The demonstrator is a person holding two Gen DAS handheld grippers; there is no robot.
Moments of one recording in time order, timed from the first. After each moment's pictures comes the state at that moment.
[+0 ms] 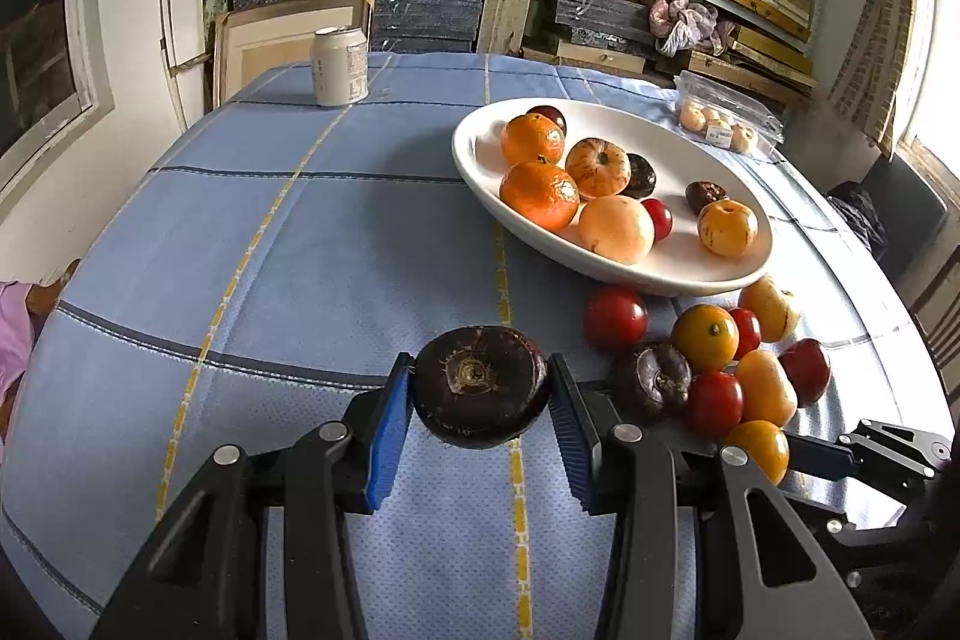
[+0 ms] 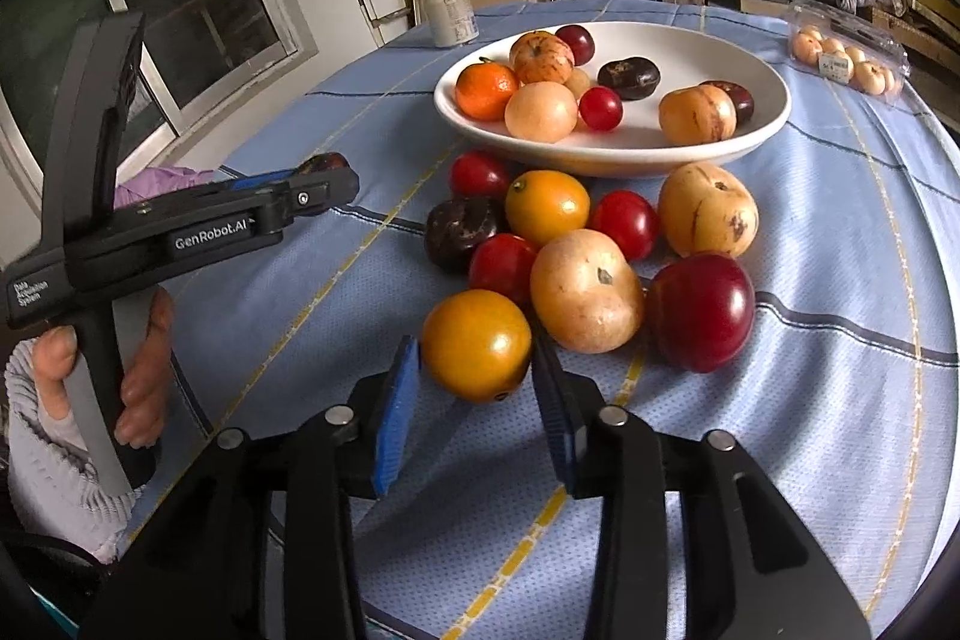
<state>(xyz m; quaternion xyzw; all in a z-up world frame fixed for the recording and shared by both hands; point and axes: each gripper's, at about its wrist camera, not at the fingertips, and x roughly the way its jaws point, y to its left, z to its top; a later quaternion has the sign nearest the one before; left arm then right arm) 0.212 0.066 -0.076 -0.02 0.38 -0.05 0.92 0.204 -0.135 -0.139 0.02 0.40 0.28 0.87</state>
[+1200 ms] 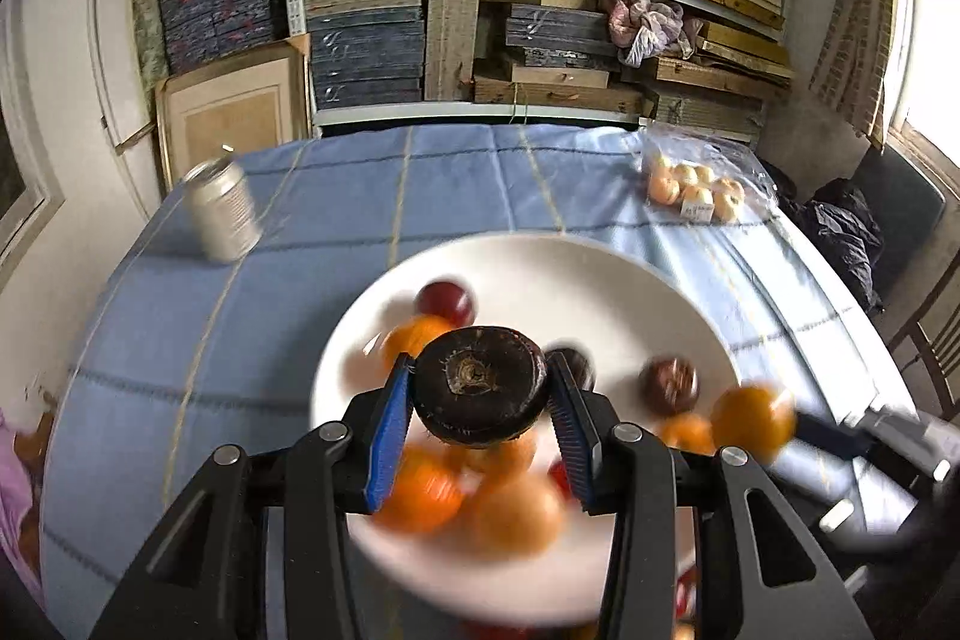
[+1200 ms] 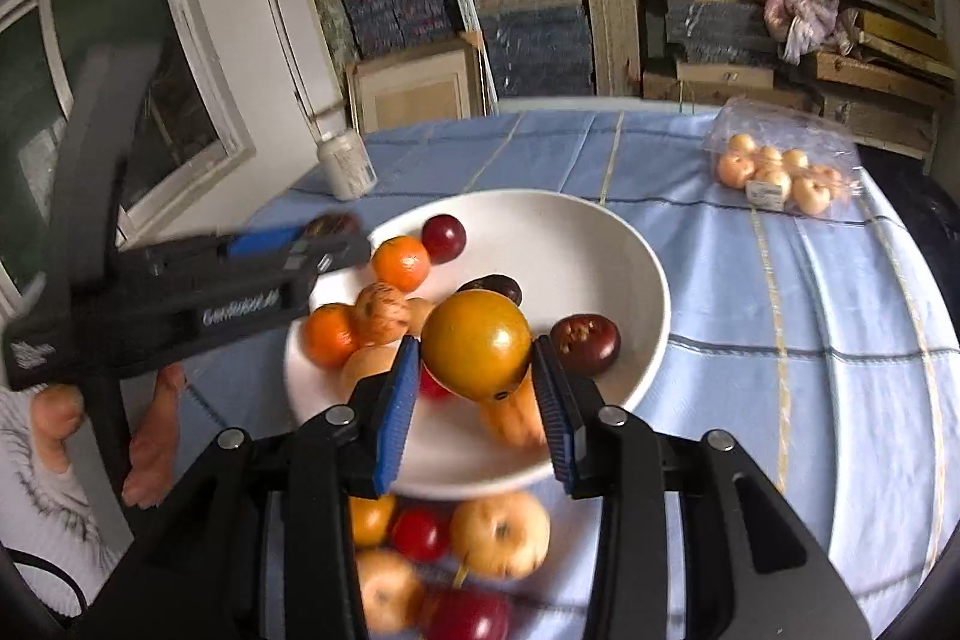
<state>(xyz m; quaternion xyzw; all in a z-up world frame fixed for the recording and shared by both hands) 0.360 -0.024 -0.015 0.03 0.37 -0.08 0.93 0.330 -0.187 -0.064 0.05 0.33 0.22 0.92</state>
